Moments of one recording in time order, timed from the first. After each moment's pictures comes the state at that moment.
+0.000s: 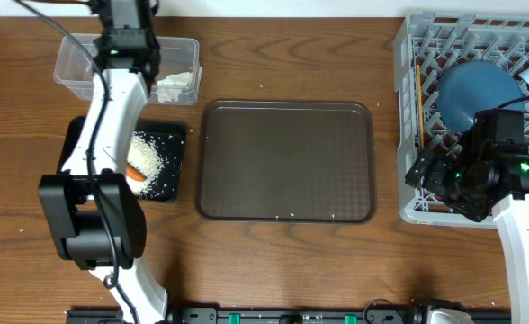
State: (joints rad) left arm 0.02 1.94 1.68 -0.42 -0.50 -0.35; right arm -0.10 1.25 1.12 -1.19 -0.14 0.42
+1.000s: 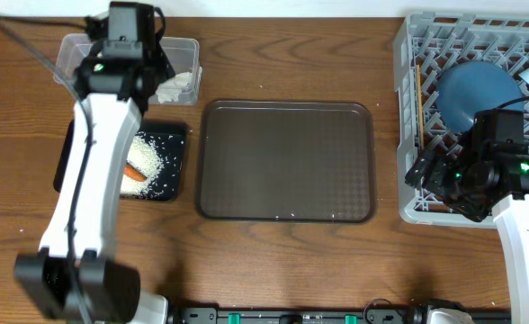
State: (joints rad) left arm -0.06 1.65 1.67 -1.00 -0.41 -0.51; right arm -0.10 1.25 1.12 -1.19 -0.14 0.42
